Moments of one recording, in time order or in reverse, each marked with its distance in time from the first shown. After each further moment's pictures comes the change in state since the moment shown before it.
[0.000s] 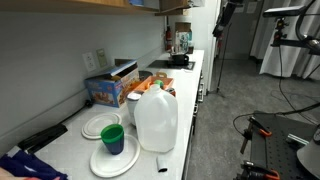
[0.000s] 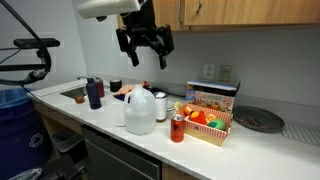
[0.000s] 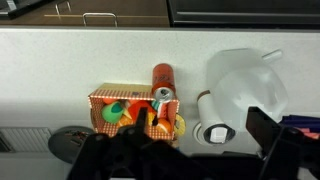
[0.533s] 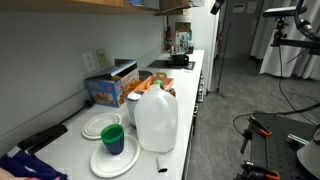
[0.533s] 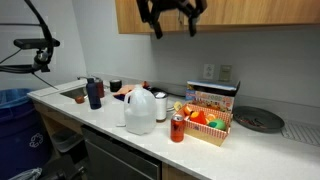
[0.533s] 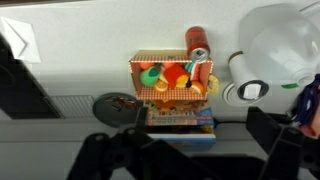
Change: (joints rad) arm -0.041 0.041 -0.069 0.176 -0.013 0.019 -0.015
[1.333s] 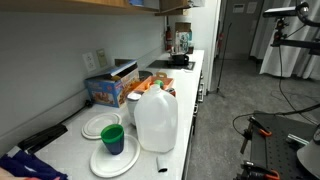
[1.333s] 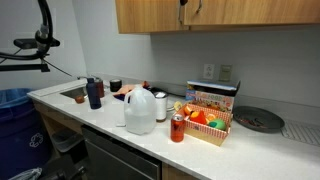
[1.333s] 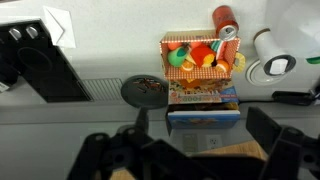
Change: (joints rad) arm -0.019 0.066 -0.070 0.193 -0.002 -0.064 -0.050
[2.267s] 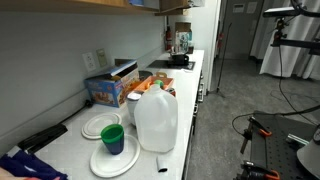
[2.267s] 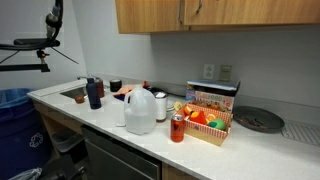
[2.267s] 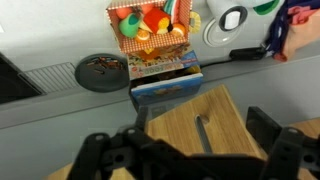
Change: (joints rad) arm 0.053 0.149 -0.033 0.138 0.321 -0.022 -0.026
